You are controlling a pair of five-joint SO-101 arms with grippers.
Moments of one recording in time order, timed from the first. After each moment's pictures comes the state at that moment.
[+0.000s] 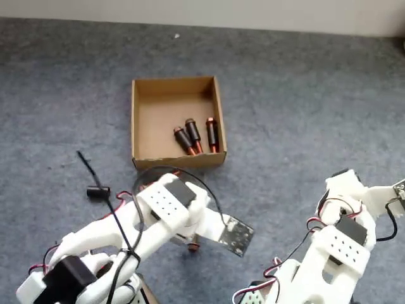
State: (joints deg) left arm 39.0 -17.6 50.0 61.3 -68.3; right arm 29.4 -54.0 71.9 30.2 -29.1
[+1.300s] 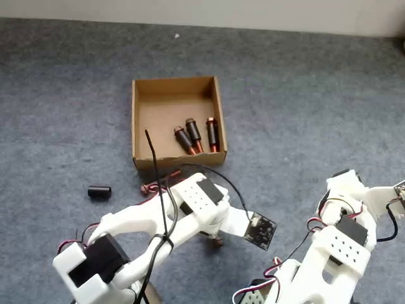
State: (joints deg) left arm 41.6 2.2 38.1 54.0 -60.1; right arm 29.4 -54.0 71.8 30.2 -29.1
